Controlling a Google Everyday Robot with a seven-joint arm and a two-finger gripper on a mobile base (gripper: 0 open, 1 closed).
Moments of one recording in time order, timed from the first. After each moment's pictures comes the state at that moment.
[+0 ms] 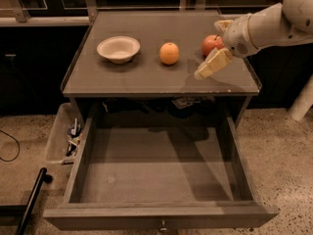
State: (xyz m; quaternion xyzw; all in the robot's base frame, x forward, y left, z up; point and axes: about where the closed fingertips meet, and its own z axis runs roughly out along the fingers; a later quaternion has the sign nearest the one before) arm 0.670 -0.169 0.921 -0.52 0.72 0.09 0.44
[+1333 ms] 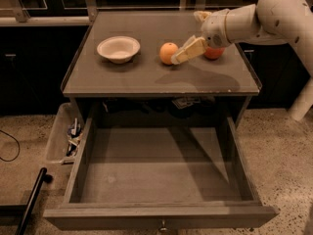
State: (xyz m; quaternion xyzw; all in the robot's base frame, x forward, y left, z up) arm 0.730 -0.115 0.933 -0.50 0.68 0.16 0.52
